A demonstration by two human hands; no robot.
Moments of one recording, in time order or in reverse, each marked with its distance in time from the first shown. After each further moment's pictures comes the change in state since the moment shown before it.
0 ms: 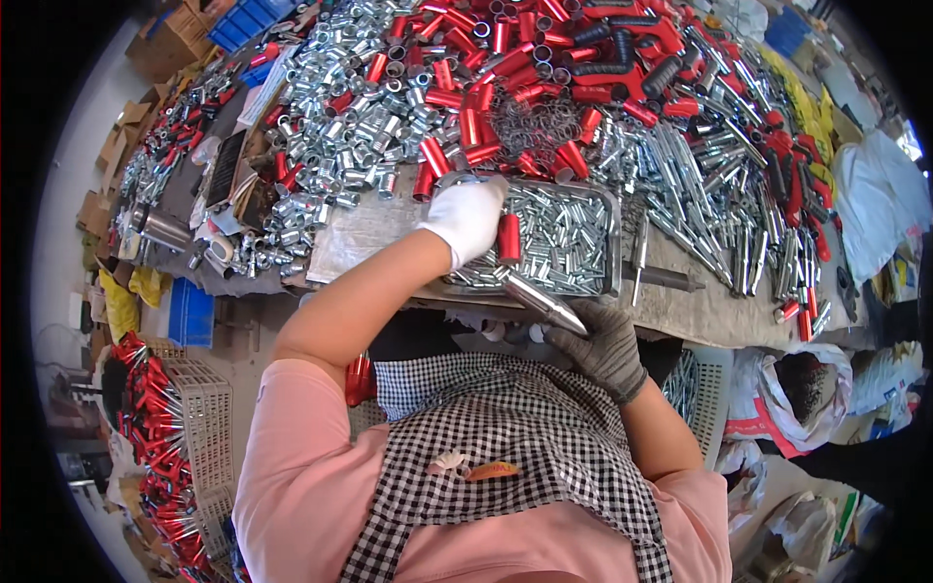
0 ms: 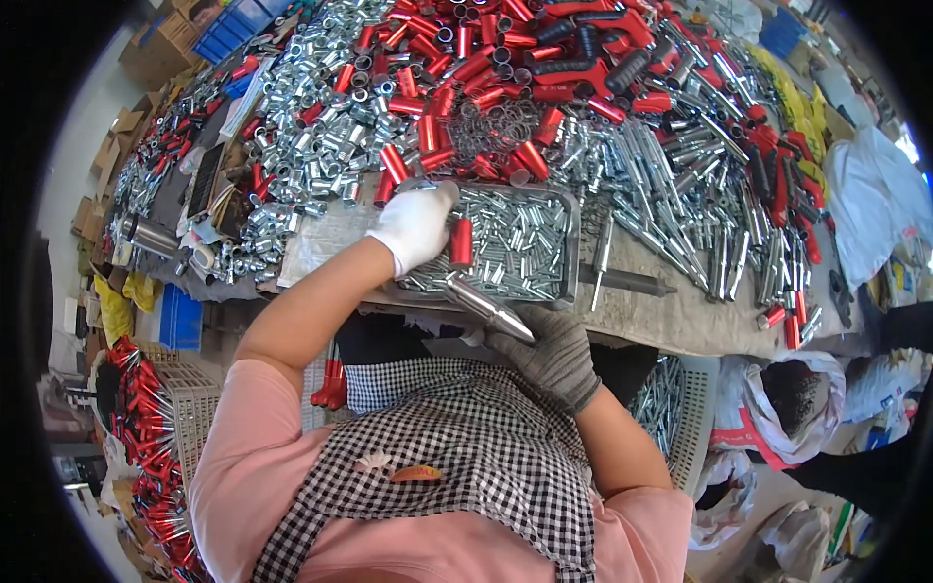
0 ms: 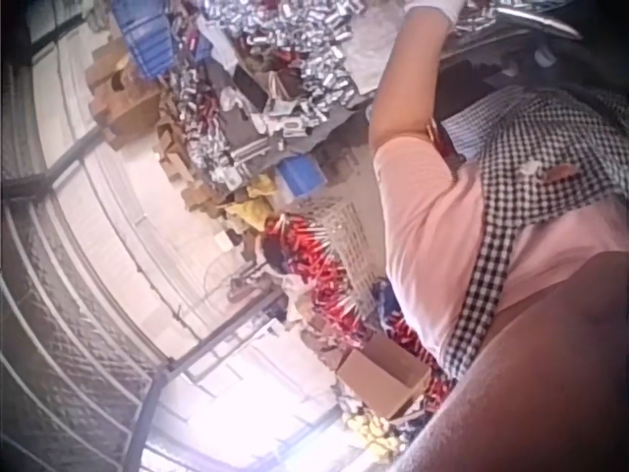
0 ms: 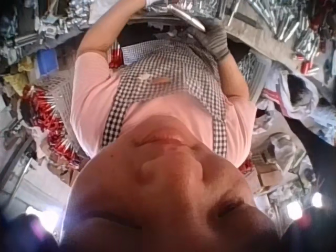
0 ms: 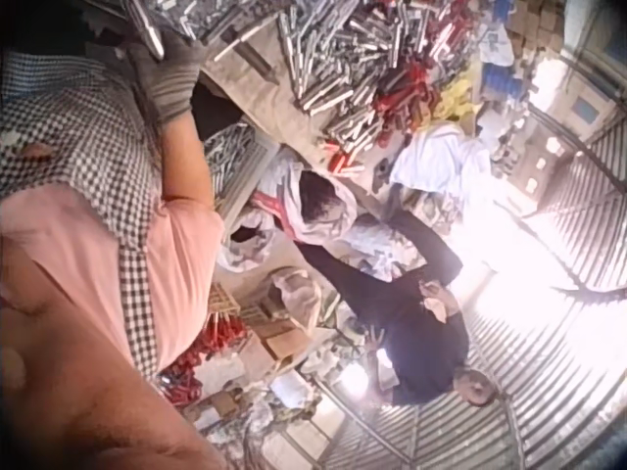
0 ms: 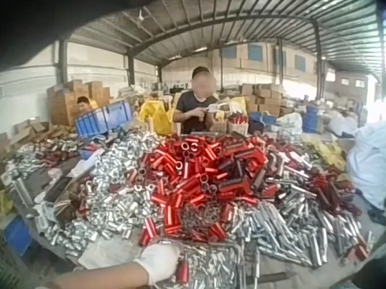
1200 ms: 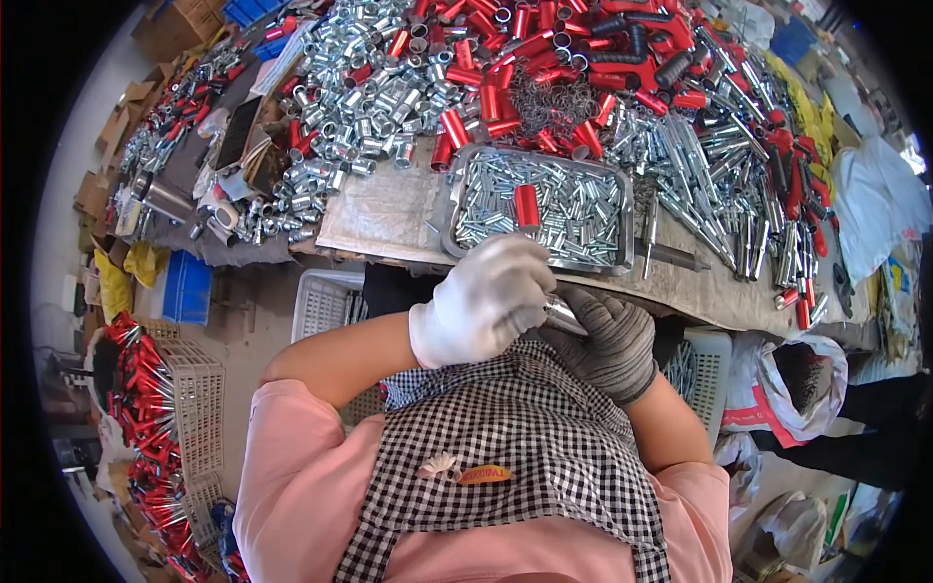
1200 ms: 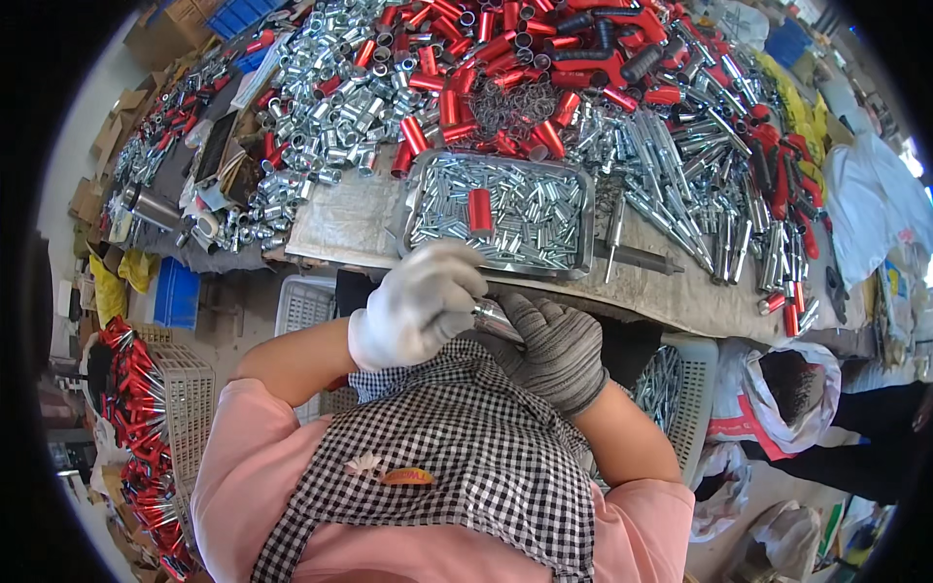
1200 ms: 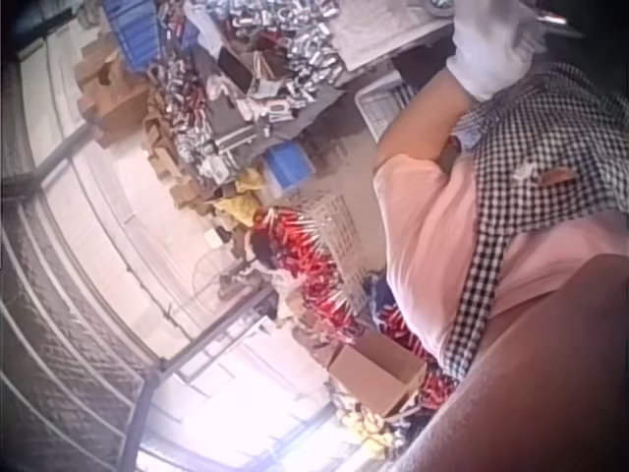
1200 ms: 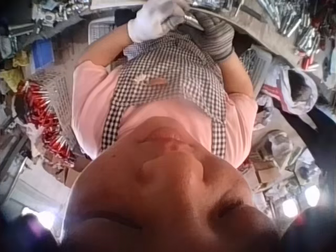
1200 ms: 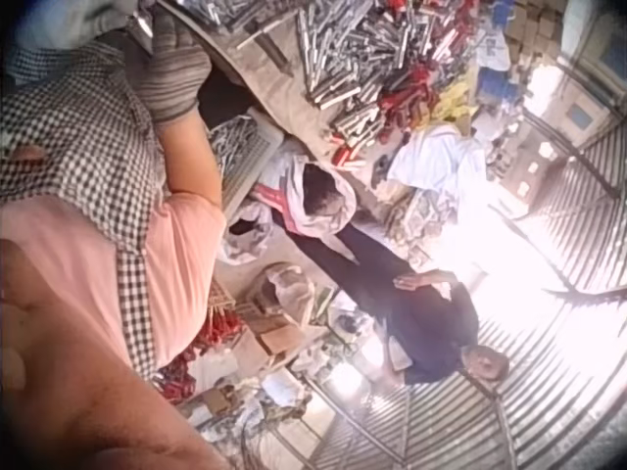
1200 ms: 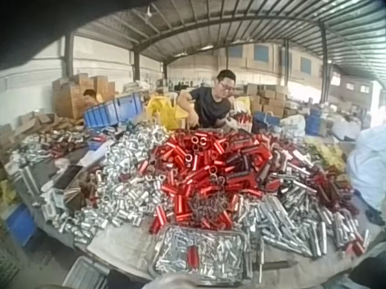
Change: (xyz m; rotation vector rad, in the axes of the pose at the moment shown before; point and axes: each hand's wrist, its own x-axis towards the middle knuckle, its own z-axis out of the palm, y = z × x) left_hand -0.123 0.032 0.000 -0.634 0.471 0.771; right_hand -0.026 -0.033 0.018 -0.642 0.187 -0.440
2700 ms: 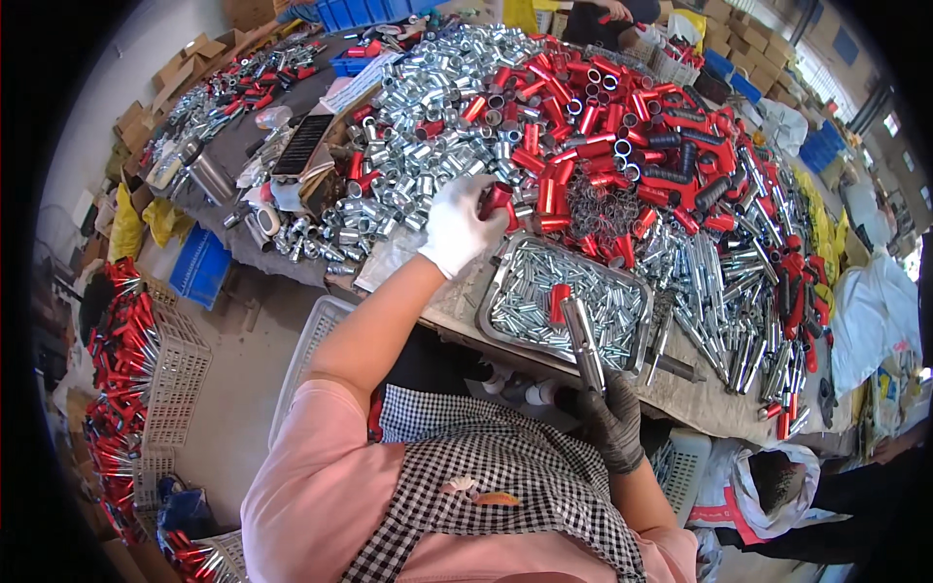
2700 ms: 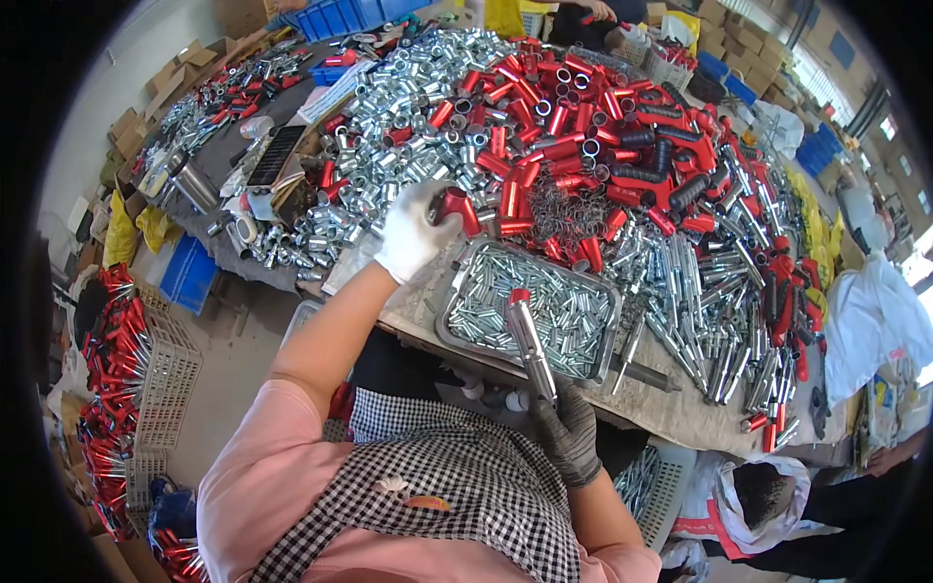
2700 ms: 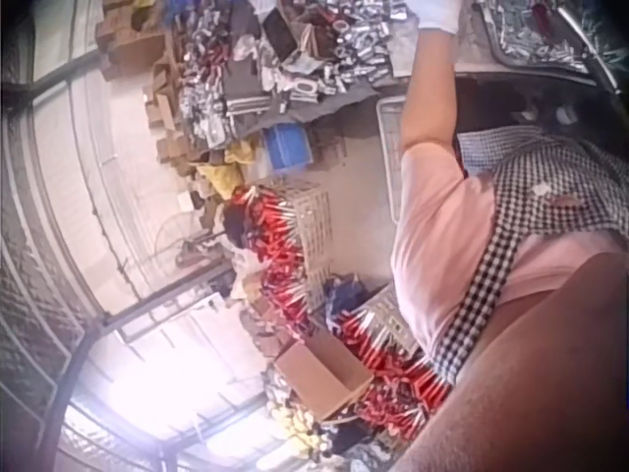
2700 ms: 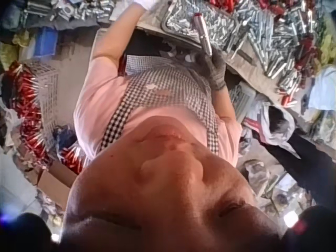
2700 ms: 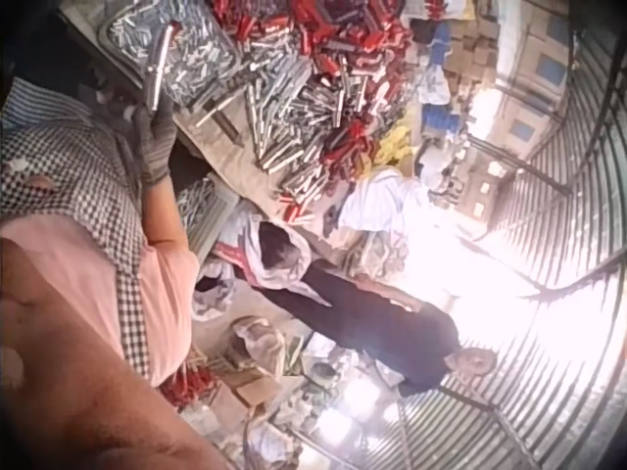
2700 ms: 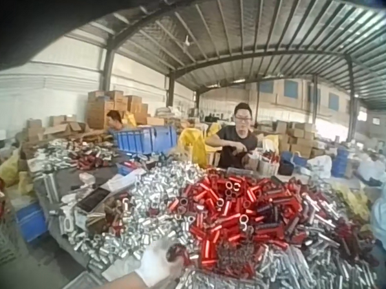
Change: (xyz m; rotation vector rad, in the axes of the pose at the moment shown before) left_hand 0.011 -0.148 -0.079 0.618 0.486 -0.557; right_hand -0.010 0.033 0.038 1.309 -0.078 0.561
